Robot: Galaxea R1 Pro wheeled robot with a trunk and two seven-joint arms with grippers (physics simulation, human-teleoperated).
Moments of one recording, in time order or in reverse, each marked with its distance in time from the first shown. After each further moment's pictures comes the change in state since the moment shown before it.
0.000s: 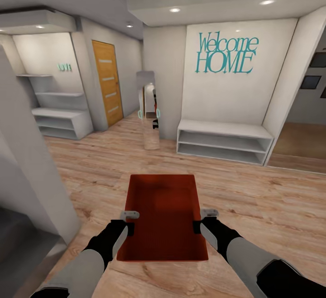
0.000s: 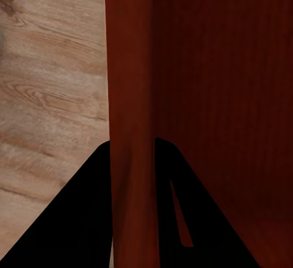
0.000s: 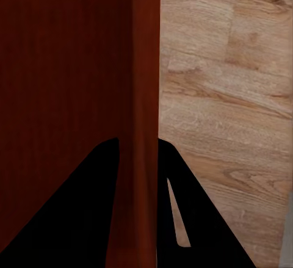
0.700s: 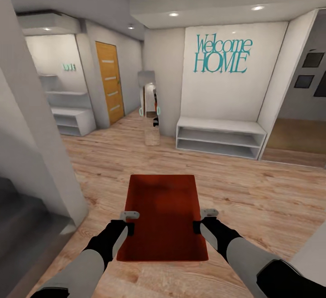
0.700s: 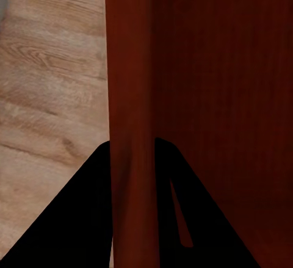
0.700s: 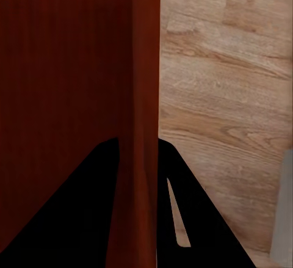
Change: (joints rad) left arm 0.000 0.000 0.000 0.002 0.001 -0.001 0.000; right arm 0.000 0.000 0.000 0.001 0.000 0.000 0.000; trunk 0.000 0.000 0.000
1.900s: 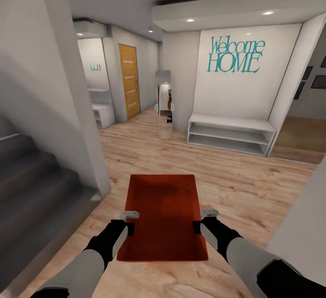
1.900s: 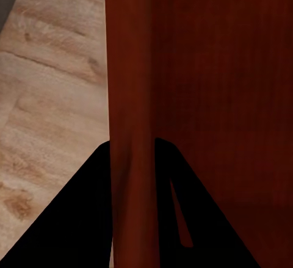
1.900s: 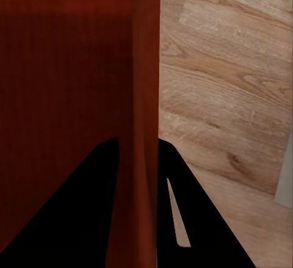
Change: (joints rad) left arm 0.000 -0.001 0.001 -0.001 -0.001 0.001 0.000; right arm 0.000 -0.001 0.001 0.000 -0.001 0.000 0.000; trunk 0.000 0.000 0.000
